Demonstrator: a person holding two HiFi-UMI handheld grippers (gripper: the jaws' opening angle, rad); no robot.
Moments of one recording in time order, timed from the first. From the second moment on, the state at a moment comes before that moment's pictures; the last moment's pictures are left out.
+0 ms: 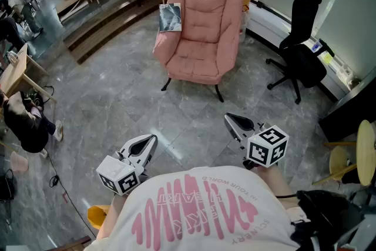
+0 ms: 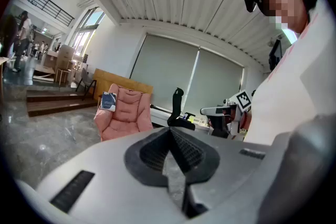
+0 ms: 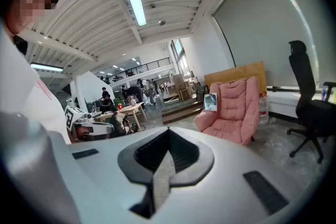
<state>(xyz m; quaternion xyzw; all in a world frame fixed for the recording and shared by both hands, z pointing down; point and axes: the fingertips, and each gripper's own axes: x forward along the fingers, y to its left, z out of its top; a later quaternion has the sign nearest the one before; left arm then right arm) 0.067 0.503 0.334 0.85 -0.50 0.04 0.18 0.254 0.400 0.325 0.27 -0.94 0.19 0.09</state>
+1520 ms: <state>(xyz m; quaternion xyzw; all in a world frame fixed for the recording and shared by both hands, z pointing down) 0.009 0.528 0.367 0.83 -0.51 -0.02 0.23 0.186 0.411 0.386 0.29 -0.90 0.29 0.12</state>
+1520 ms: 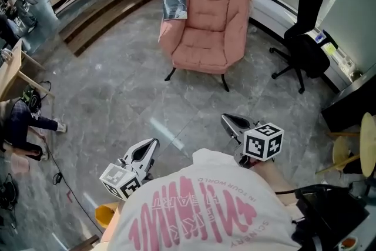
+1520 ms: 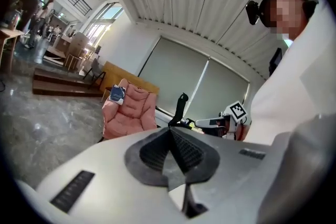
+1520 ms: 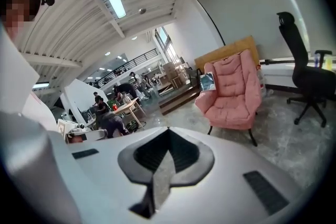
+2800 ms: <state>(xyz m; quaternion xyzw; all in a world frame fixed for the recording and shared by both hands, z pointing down) -0.011 0.307 0.373 0.77 -0.58 -0.03 0.25 0.185 0.173 0.408 0.28 -0.89 0.35 0.12</state>
